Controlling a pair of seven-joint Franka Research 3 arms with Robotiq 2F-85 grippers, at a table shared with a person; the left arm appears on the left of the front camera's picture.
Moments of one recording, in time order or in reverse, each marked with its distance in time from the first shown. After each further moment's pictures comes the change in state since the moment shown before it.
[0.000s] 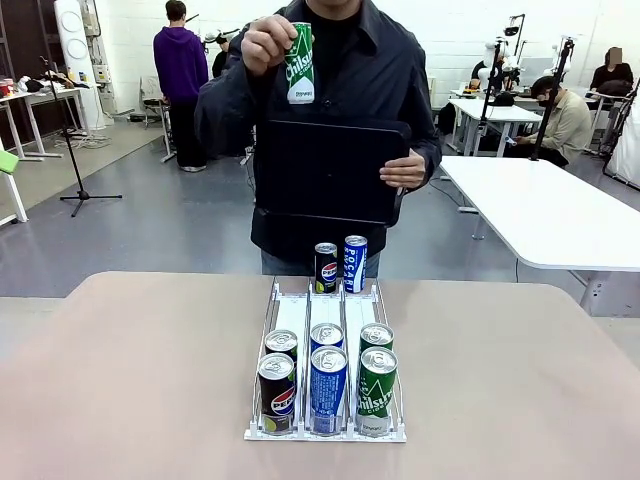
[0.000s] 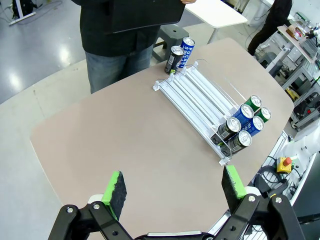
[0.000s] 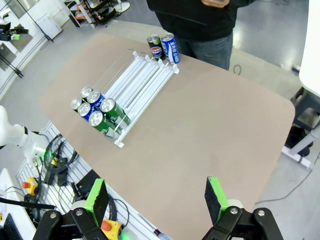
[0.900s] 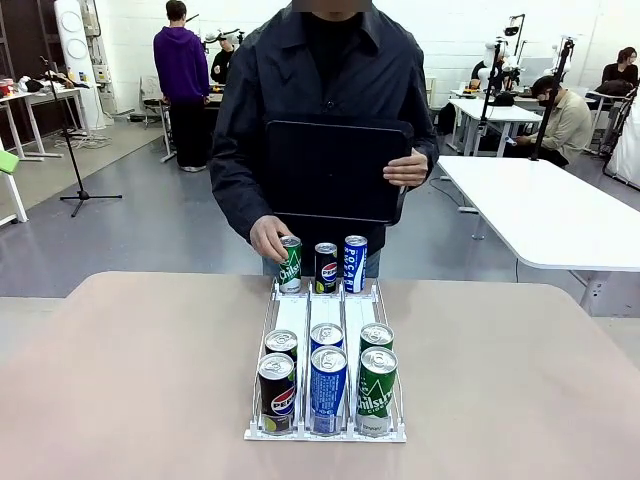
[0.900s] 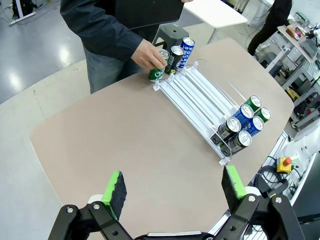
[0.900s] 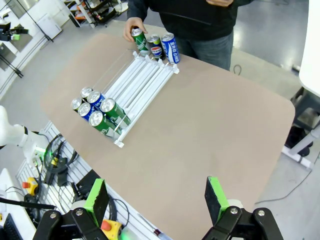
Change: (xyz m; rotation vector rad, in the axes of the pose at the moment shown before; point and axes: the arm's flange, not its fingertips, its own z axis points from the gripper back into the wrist) left arm 0.000 0.000 0.000 0.000 0.000 0.000; right arm 0.000 0.000 0.000 0.000 0.000 0.000
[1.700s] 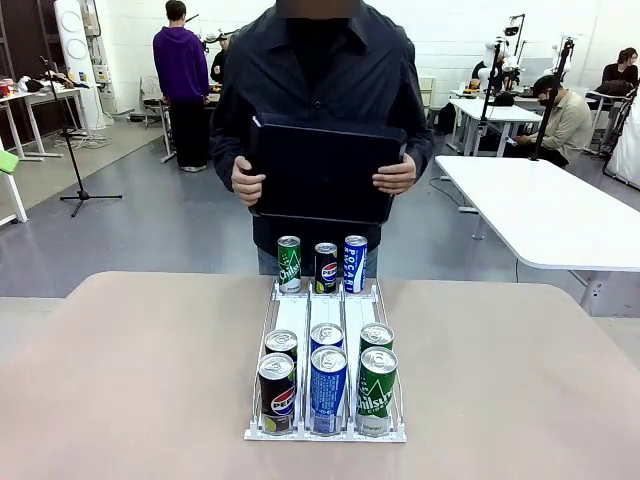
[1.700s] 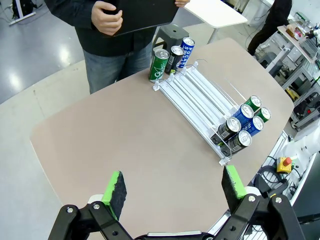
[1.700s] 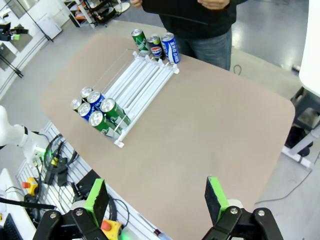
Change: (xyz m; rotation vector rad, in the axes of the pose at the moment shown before) left arm 0.000 0.000 0.000 0.000 0.000 0.000; right arm 0.000 0.000 0.000 0.000 0.000 0.000
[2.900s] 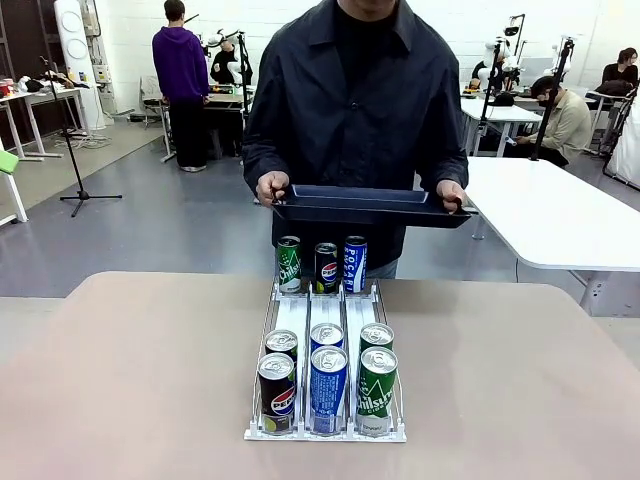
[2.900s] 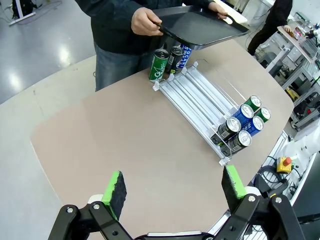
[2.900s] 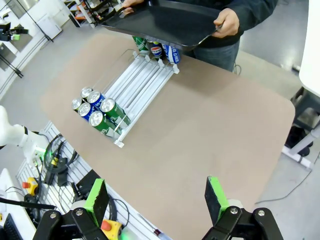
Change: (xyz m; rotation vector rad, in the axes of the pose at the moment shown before) left arm 0.000 0.000 0.000 0.000 0.000 0.000; right arm 0.000 0.000 0.000 0.000 0.000 0.000
